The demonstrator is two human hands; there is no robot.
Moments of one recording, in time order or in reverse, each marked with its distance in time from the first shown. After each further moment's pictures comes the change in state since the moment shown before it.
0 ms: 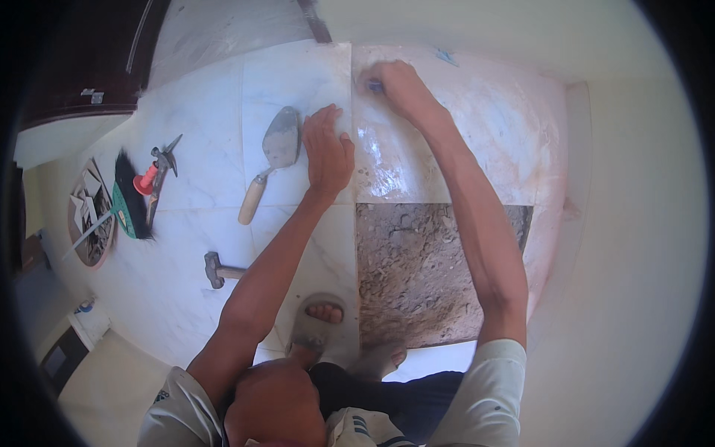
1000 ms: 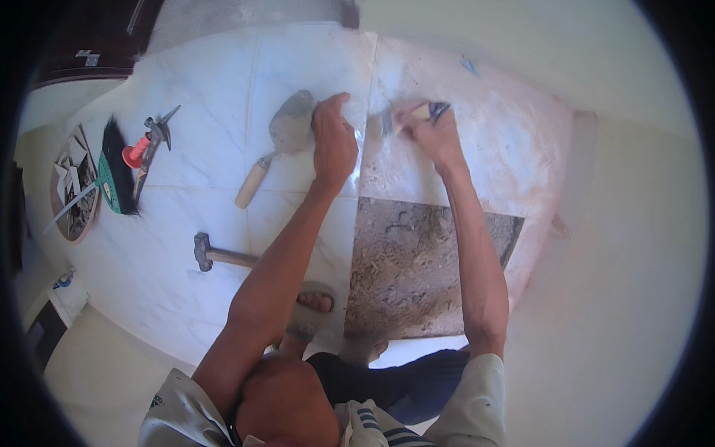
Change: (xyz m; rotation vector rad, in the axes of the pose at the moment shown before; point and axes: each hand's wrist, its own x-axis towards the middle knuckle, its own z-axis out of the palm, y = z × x) left_hand 0.005 -0.005 0.005 -0.137 0.091 -0.222; right_hand -0.044 -0.002 0.030 0.566 0.072 0.649
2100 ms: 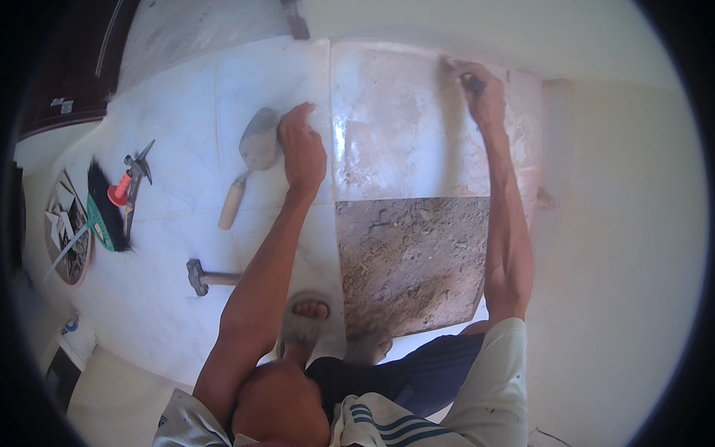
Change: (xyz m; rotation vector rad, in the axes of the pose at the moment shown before) left_hand 0.006 0.003 -0.001 0.088 -0.069 0.008; right_hand 0.030 0.024 -0.145 -0.407 0.436 -0.514
